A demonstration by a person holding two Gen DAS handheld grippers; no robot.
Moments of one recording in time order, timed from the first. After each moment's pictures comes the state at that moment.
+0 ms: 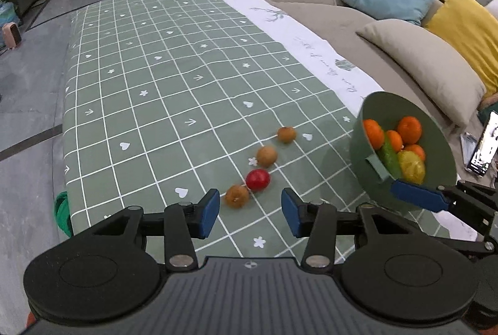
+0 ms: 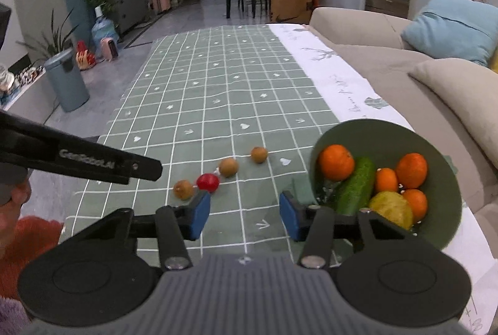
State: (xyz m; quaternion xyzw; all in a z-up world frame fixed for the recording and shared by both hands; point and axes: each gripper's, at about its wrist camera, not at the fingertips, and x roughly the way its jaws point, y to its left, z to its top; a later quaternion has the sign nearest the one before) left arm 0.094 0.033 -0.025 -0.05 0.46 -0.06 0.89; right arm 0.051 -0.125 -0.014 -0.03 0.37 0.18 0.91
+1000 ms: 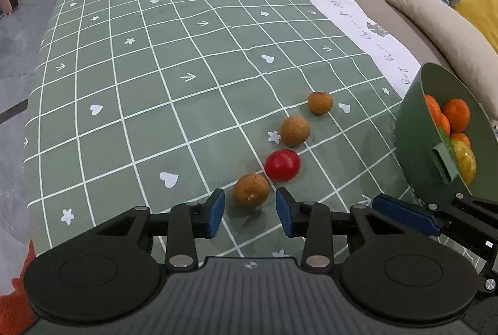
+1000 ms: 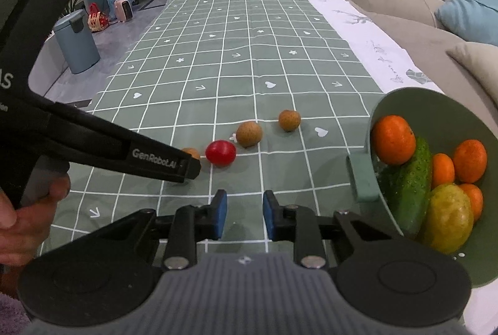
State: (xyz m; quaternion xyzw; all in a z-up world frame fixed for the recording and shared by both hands) left arm 0.144 0.035 -0.098 -0.07 0.52 -0.05 0.85; right arm 0.092 -0.092 -0.072 -0.06 0.43 0.21 0.88
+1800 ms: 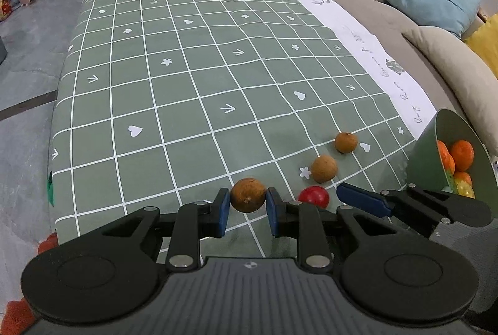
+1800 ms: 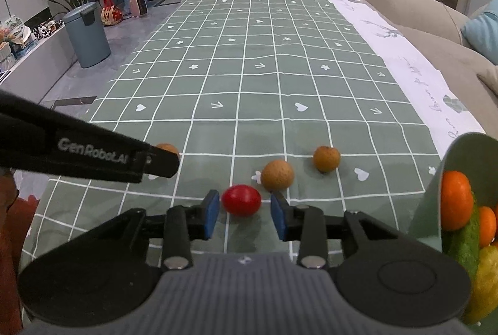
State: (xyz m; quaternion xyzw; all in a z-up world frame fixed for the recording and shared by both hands) left arm 0.151 0.074 -0.078 -0.10 0.49 -0.03 0.86; right arm 0.139 -0.047 -0.091 -0.08 0.42 0.24 0.87
